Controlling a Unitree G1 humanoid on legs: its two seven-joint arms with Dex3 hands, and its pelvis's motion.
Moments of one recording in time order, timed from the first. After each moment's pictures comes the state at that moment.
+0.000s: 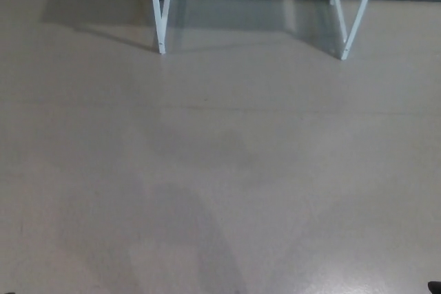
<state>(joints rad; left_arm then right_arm) 0.17 0.40 0.30 0.82 -0.12 -0.12 -0.29 0.22 -0.35 -0.12 0.67 -0.05 -0.23 0.06</state>
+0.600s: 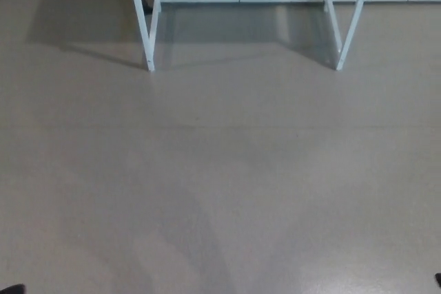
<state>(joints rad) 0.15 0.40 0.29 0.81 -0.12 -0.12 -0.28 0.19 -0.36 -0.13 0.68 -0.05 -0.24 0.05</state>
